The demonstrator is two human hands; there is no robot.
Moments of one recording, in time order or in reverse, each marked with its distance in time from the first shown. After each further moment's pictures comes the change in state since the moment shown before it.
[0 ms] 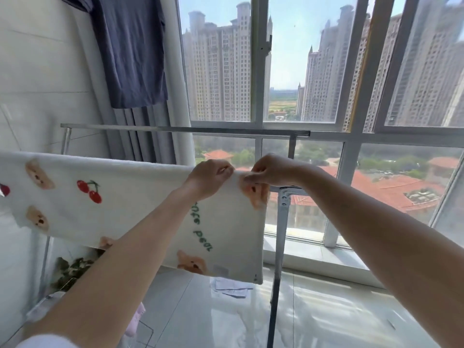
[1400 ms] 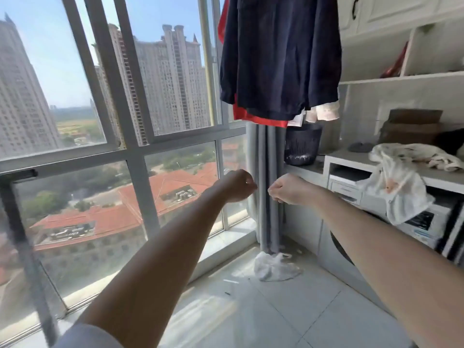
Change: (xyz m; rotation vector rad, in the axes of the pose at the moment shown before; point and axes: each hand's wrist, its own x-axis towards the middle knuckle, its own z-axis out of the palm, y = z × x) left_hand 0.093 0.468 0.324 -0.199 -0.632 0.655; right_hand -0.334 0.370 -0.142 0.057 0.378 0.996
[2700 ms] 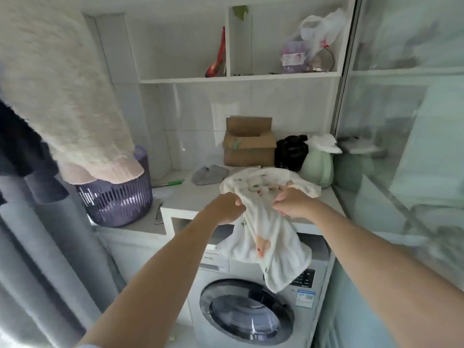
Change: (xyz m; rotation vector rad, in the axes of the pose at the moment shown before) left_hand 0.696 0.352 0.352 -0.076 -0.503 0.489; right_hand 0.321 0.617 -0.305 0.113 0.321 0.788
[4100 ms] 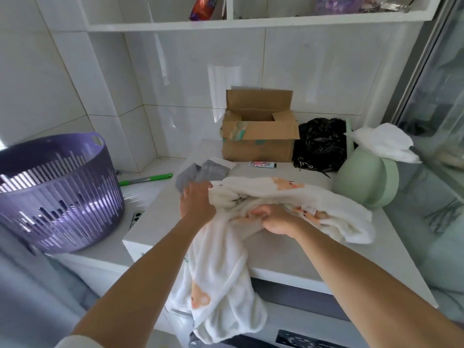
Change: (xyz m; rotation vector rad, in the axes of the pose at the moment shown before) left_hand 0.303 -0.128 0.014 0.106 0.377 -0.206; right_hand 0.313 0.033 0.070 0.090 -0.219 0.006
